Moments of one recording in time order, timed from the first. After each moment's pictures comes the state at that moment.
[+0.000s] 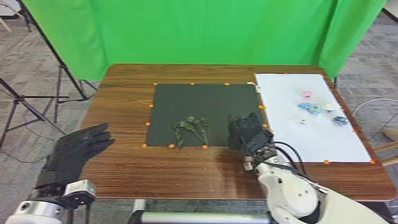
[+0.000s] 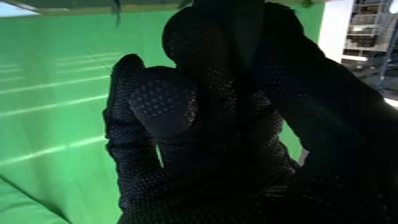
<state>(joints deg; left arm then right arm) 147.2 -45.0 -103.6 -131.2 38.9 18.6 18.5 -79.4 -41.9 35.4 -108.8 -144.3 18.6 28.8</state>
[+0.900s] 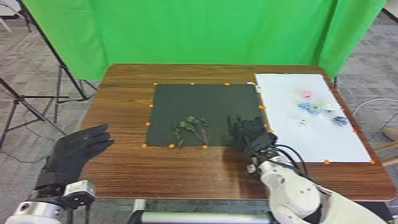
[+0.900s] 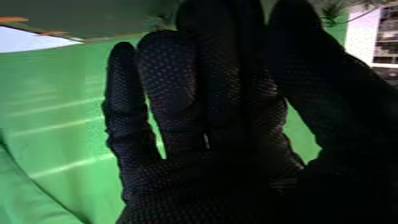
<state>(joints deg) 147.3 -46.0 -104.0 -131.3 39.5 18.1 17.7 -82.8 -42.5 40.0 -110.3 -139.9 12.9 30.1</state>
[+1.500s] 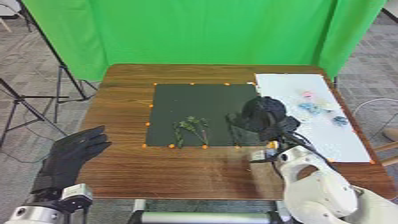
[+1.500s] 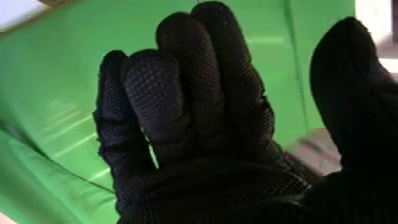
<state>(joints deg) 150.9 -42.5 -104.5 -131.7 36.6 20.6 22.5 -86.8 -34.0 49.6 -126.5 -122.0 24.0 29.8</state>
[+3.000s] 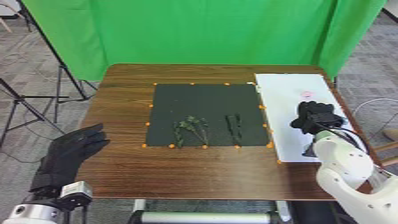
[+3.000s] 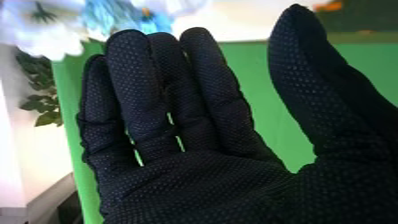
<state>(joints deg) 149.6 -44.0 -104.6 -131.8 37.5 20.5 21.2 -91.3 -38.5 66.5 -106.9 -132.7 -2.5 35.9</state>
